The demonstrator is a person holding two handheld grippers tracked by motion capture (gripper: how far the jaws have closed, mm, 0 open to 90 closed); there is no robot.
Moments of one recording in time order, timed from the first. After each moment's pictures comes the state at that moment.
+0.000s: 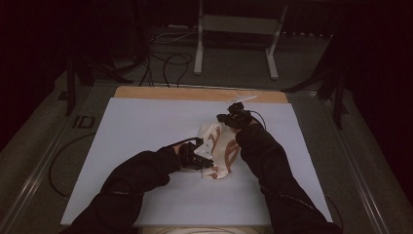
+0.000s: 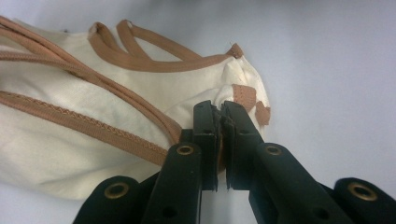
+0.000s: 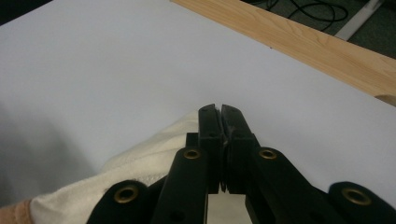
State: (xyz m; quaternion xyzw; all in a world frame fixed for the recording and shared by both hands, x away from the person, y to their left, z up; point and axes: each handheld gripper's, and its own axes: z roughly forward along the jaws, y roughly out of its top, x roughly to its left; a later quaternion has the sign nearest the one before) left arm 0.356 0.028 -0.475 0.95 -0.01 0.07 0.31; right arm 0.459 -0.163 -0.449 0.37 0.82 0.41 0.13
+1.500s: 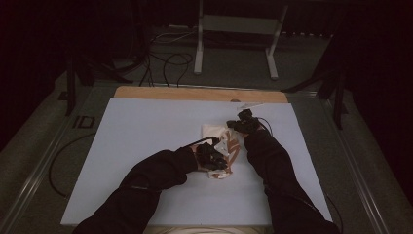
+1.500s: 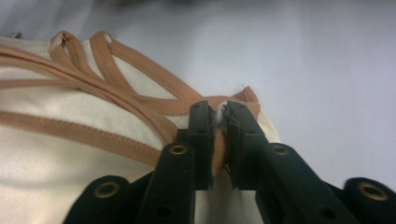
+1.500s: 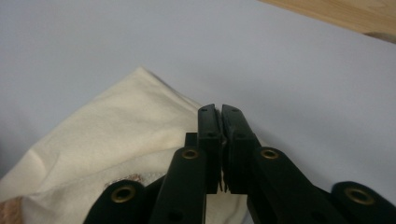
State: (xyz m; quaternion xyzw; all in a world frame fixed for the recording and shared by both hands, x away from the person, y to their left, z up) left arm 0.371 -0.018 -0.491 0.95 0.04 0.01 0.32; right arm 0.480 -0.204 -0.503 0.41 0.81 0.40 0.11
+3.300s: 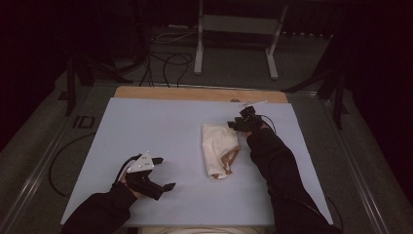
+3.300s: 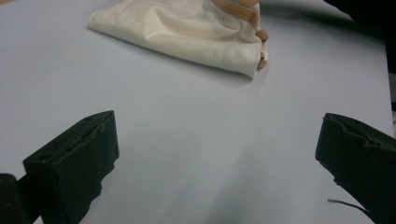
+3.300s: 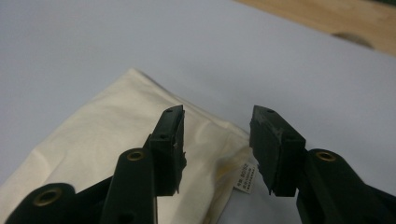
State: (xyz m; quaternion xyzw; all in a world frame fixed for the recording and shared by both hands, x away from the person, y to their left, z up) left arm 0.282 0.173 -0.497 0.84 0.25 0.08 0.48; right arm 0.476 -0.208 -0.486 0.43 0.81 0.37 0.12
